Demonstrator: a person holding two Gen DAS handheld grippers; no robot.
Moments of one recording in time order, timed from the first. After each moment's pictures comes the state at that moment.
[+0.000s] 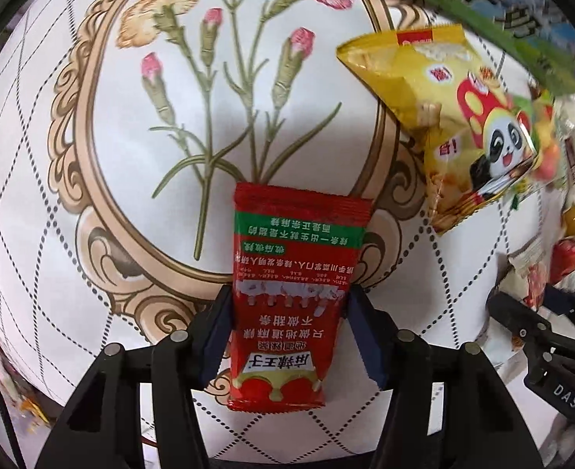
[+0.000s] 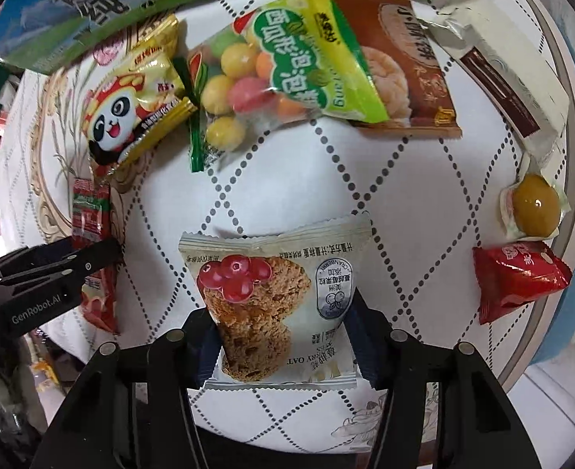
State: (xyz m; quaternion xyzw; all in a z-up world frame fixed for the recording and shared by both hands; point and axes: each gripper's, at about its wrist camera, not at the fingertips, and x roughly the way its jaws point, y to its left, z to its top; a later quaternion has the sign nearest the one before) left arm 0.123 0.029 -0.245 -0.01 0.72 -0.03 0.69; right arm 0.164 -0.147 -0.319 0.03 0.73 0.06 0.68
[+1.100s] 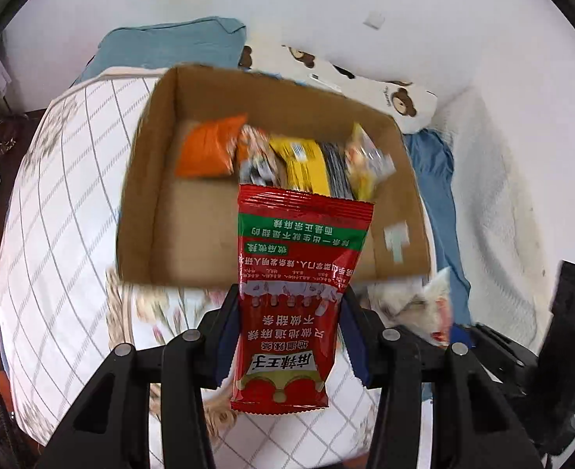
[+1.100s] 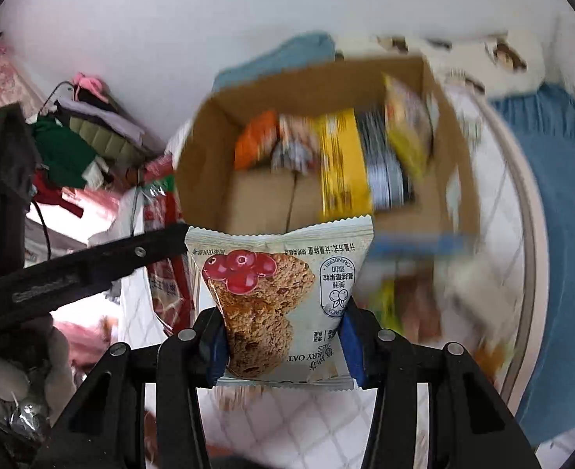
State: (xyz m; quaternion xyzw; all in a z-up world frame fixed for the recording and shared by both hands) left arm 0.241 0.015 -0.006 -0.11 0.57 -0.13 0.80; right arm 0.228 -0.119 -0.094 0.12 0.53 0.15 0.82
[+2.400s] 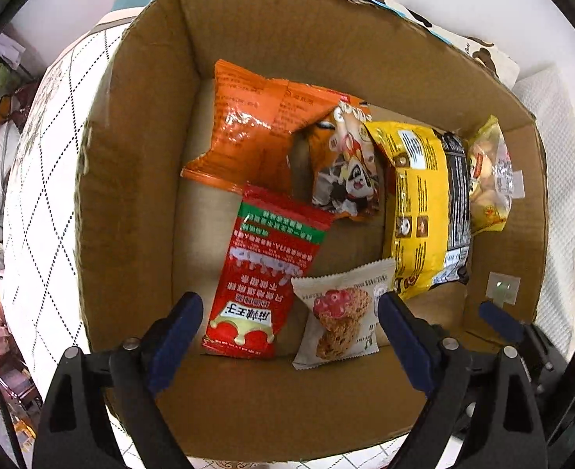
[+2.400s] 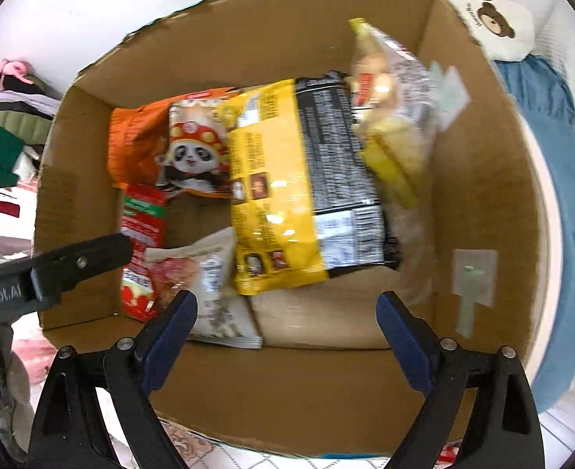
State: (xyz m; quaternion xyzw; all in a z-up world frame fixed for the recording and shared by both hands) left arm 0.348 0.007 -0.101 -0.07 0.68 -0.05 0.73; right arm 0.368 -0.140 -0.201 0.08 0.65 0.05 0.75
